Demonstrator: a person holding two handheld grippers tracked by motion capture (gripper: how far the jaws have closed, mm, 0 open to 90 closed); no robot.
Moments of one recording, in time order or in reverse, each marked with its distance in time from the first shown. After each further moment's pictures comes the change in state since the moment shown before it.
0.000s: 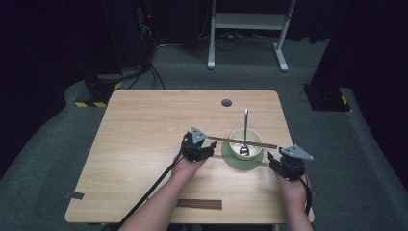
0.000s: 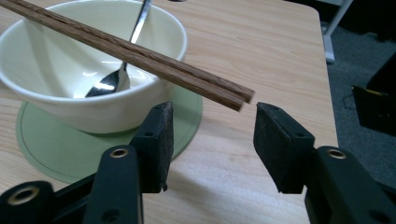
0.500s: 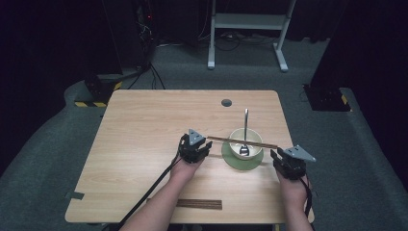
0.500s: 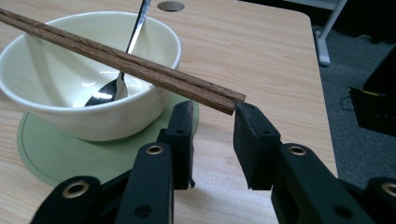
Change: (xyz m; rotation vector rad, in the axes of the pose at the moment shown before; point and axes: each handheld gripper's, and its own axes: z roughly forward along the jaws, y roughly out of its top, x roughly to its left) left arm 0.004 -0.008 -0.001 0.008 -0.011 -0.035; right arm 0.000 0.001 -0.004 -0.034 -0.013 0.024
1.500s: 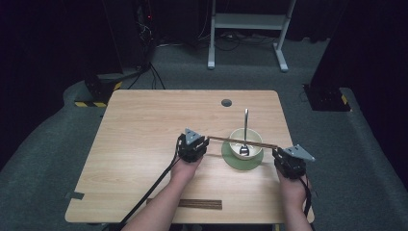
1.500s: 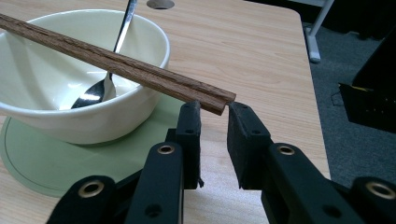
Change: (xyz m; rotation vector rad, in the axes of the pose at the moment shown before) left arm 0.003 0.000 -0.002 -0.046 0.029 -0.079; right arm 0.000 0.000 0.003 0.011 -0.036 0.008
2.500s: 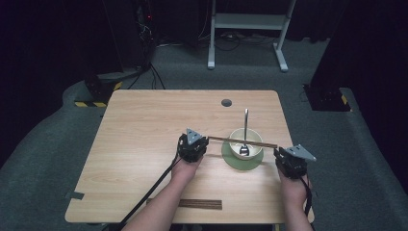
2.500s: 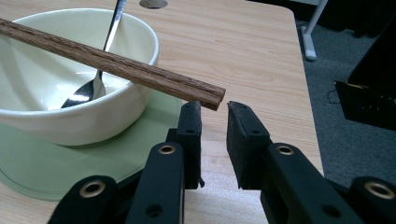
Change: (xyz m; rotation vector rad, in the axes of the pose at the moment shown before) left arm -0.001 0.000 0.003 0.013 0.020 0.020; right arm -0.004 -0.001 0.001 -0.001 -0.014 0.014
